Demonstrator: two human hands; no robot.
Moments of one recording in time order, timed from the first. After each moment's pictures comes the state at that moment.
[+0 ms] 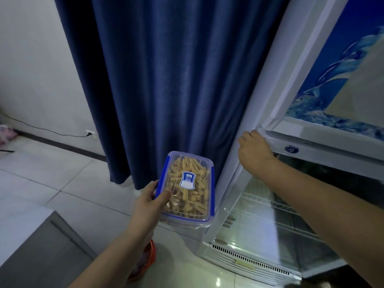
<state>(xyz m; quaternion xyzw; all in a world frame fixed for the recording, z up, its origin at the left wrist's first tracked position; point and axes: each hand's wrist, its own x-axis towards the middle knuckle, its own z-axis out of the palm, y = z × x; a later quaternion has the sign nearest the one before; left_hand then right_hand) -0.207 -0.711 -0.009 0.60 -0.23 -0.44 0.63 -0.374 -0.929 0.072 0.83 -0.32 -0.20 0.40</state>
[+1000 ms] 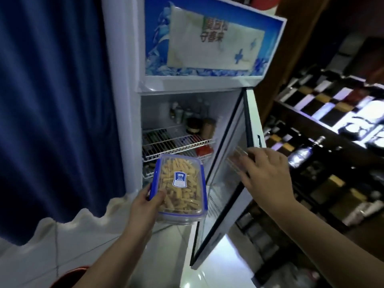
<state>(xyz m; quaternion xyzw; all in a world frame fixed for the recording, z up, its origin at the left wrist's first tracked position) -0.304 -0.663 -0.028 0.48 -0.40 -0.64 0.45 -0.554 -0.593 0.066 0.64 -0.67 0.07 0.38</state>
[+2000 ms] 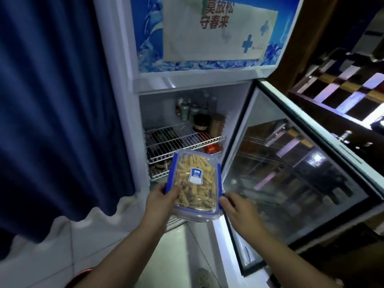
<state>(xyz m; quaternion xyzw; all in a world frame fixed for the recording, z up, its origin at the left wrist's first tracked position) -0.349 -0.711 -0.032 0.52 -0.42 -0.62 0.41 -0.532 -0.629 -0.031 0.51 -0.77 0.28 -0.25</state>
